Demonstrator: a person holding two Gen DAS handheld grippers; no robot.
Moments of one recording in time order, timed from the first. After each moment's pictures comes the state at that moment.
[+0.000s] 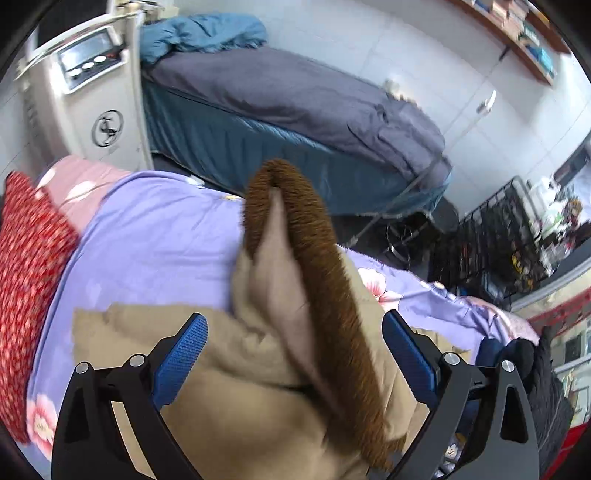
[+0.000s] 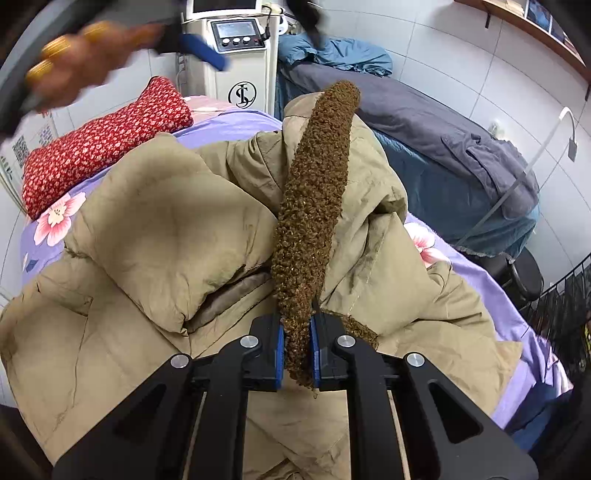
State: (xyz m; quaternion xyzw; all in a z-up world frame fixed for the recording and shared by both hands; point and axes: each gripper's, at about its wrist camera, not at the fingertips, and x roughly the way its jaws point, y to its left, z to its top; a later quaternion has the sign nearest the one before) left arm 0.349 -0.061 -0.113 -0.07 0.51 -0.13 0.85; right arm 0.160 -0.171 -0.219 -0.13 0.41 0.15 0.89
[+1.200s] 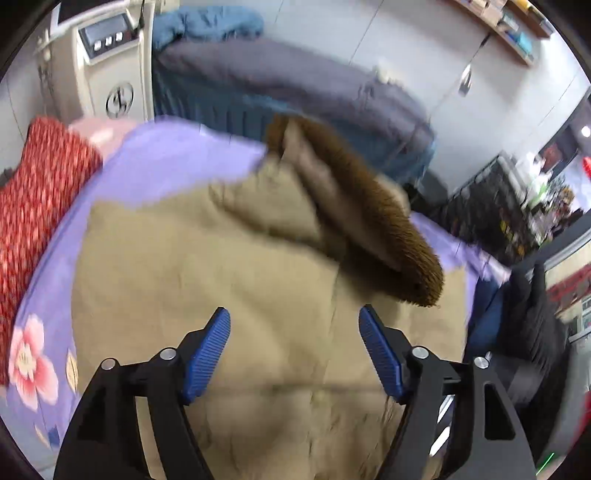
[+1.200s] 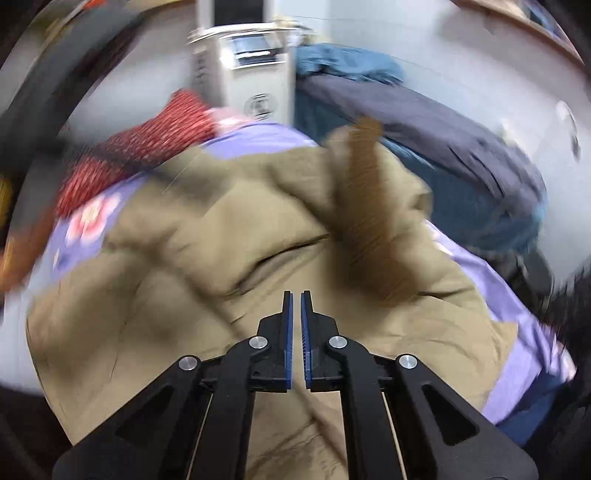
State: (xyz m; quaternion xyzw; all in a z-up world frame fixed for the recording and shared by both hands) left arm 0.213 -0.016 -0.135 -0.09 0.49 -0.15 0.85; right arm 0.103 -0.163 -0.194 -0.15 0.39 0.20 0.89
